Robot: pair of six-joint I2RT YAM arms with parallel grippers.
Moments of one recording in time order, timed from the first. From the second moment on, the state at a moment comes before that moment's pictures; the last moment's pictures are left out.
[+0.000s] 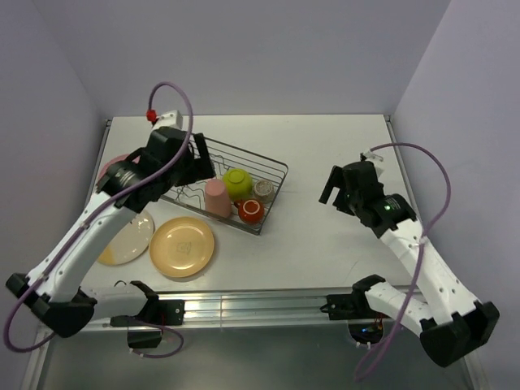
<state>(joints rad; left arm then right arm) -0.64 1.25 1.51 -0.96 -0.37 -0.66 0.38 0.92 0.97 -0.83 0.31 0.66</state>
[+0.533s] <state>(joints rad) -0.64 1.08 1.33 -0.92 -0.47 -0.75 0.89 1.05 0.94 -0.69 0.15 0.71</state>
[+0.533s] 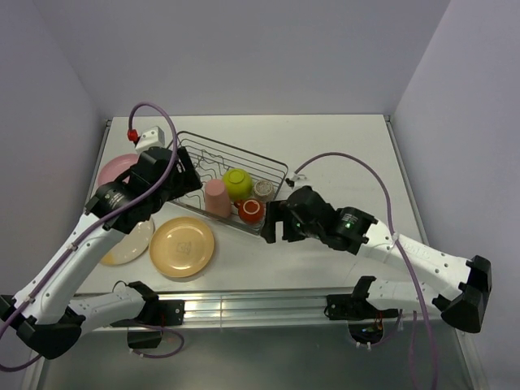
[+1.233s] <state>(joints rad) -0.64 1.01 1.32 -0.97 -0.51 -0.87 1.21 1.38 1.00 -0.36 0.30 1.12</state>
